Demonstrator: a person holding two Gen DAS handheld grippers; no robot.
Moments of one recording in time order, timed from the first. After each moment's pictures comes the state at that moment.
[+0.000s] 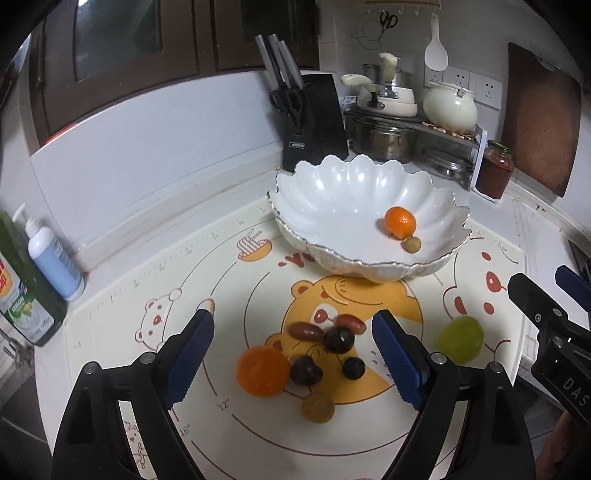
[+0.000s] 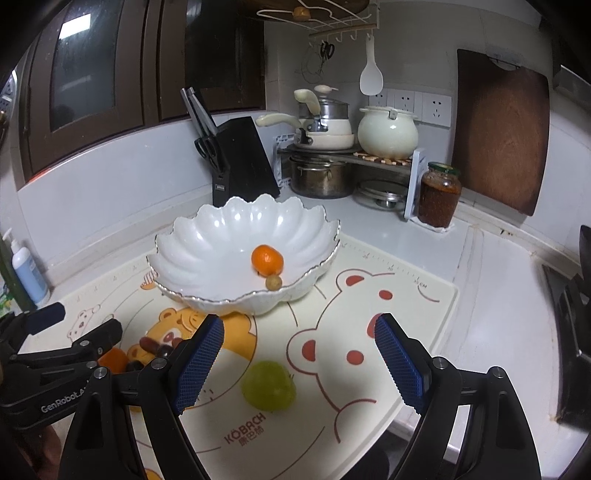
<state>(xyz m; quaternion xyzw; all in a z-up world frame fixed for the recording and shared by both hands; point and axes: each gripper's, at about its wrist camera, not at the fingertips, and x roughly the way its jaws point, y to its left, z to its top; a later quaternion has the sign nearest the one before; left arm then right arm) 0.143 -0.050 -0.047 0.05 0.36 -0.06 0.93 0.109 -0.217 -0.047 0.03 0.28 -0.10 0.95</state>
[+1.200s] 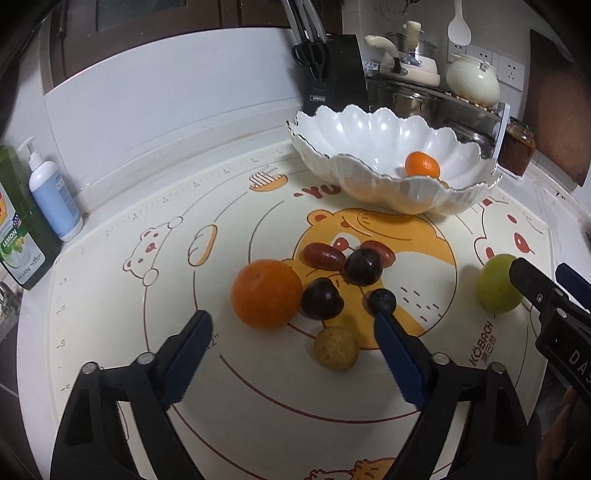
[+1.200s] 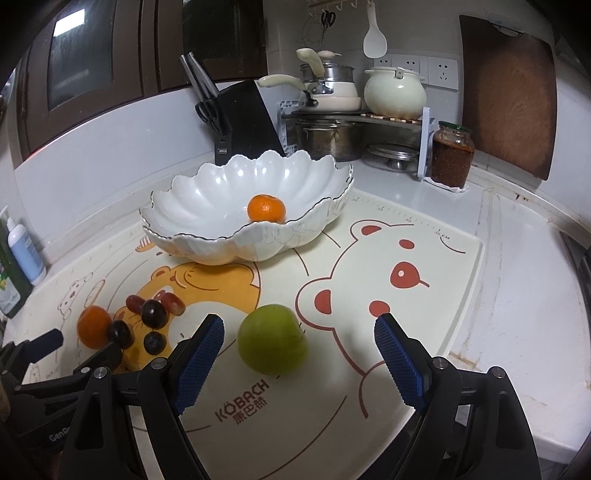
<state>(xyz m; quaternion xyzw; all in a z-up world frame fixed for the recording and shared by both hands) 0.127 -0.041 -0.112 0.03 0.40 -0.03 0.91 0.114 -0.219 -0.104 0.05 0.31 -0.08 0.94</state>
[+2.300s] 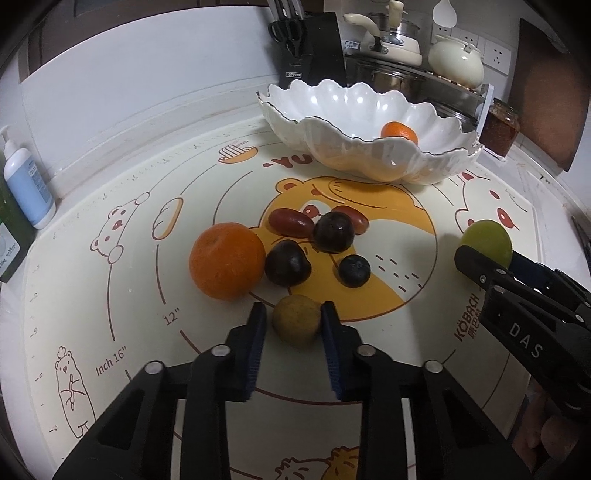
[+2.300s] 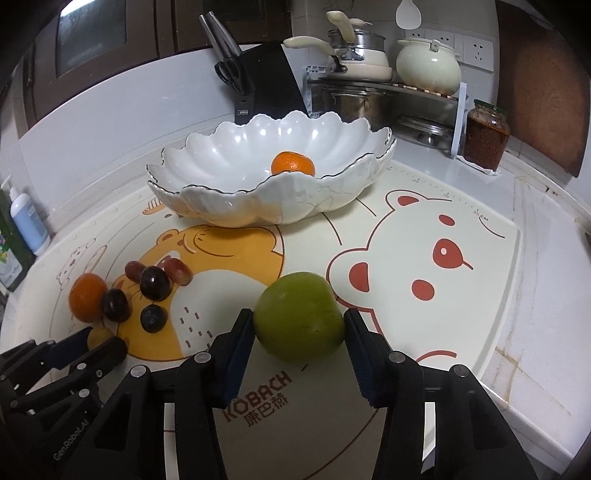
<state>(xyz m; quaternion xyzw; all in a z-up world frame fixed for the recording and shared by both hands) 0.123 -0.053 -0.126 0.03 0.43 -0.07 0.90 0.136 -0.207 -0.131 0.04 0.37 -0.04 0.93</state>
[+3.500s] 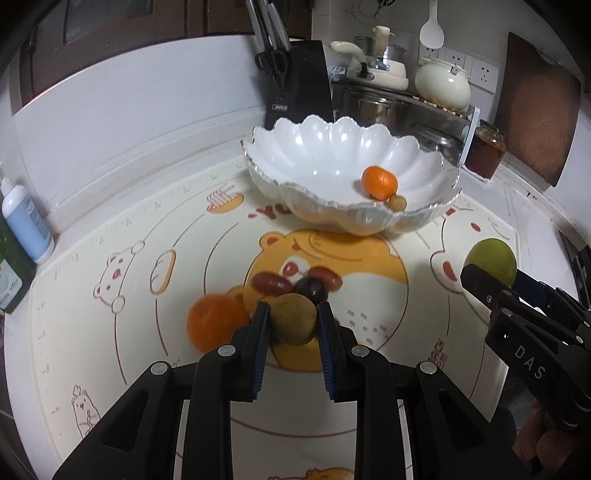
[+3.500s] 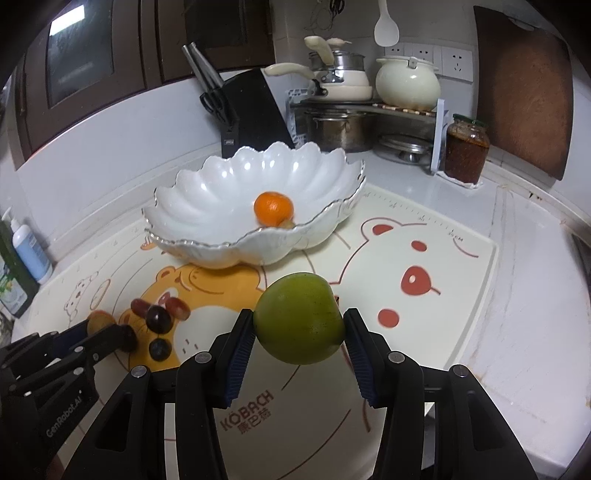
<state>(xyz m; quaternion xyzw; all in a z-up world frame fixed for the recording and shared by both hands) 0.138 -0.064 -0.083 0.02 0.40 -0.09 0.91 0.132 -0.224 -0.095 0.06 0.34 -0.06 0.94</state>
